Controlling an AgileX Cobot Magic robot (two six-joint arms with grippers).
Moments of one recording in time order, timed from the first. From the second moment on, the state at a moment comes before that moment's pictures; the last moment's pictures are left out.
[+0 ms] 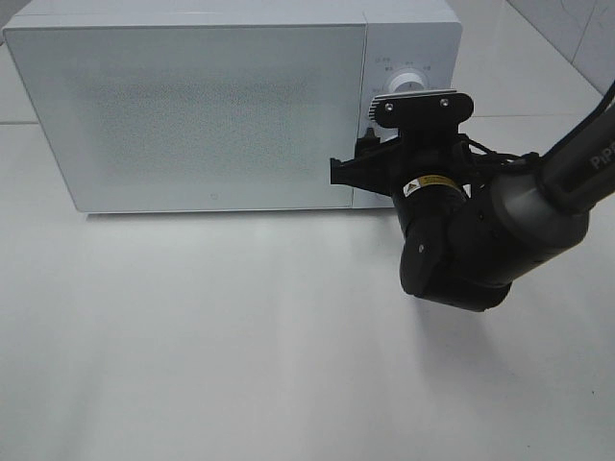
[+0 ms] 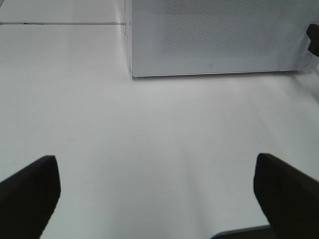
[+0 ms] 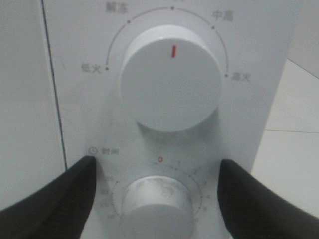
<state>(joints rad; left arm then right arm) -0.08 -0.01 -0.52 -0.13 1.08 0.05 0.67 2.09 -0.82 0.73 -1.21 -0.34</state>
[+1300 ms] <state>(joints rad) -0.08 -0.01 -0.52 -0.13 1.08 0.05 0.66 2.12 -0.82 0.70 -1.20 -0.34</state>
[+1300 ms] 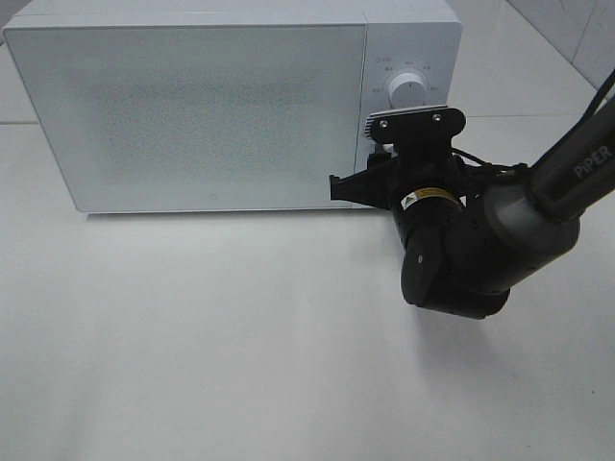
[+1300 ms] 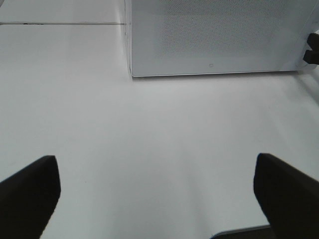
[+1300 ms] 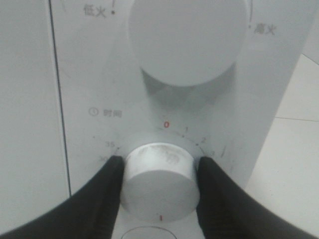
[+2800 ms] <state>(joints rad) -0.08 -0.01 -0.52 -0.13 1.08 0.05 0.65 2.13 -0.81 0.63 -1.22 0.84</state>
